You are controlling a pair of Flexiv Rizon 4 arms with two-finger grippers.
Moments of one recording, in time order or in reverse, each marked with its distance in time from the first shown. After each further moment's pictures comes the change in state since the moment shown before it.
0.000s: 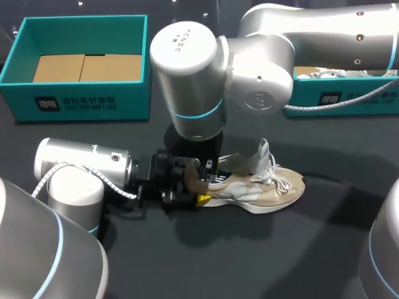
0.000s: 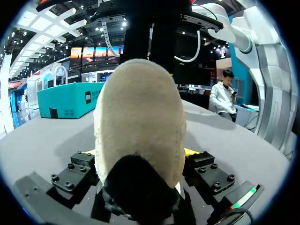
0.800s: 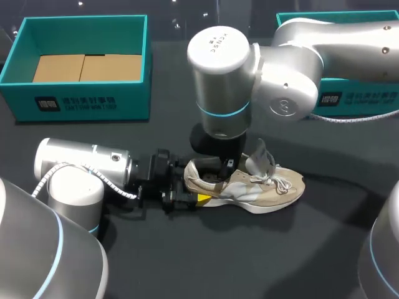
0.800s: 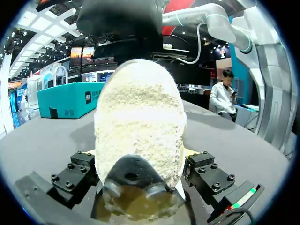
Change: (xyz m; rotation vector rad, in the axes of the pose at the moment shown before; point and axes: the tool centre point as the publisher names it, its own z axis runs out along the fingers) left arm 0.000 0.000 0.000 0.000 0.000 0.000; right arm -0.020 -0.042 0.037 -0.007 0.046 0.103
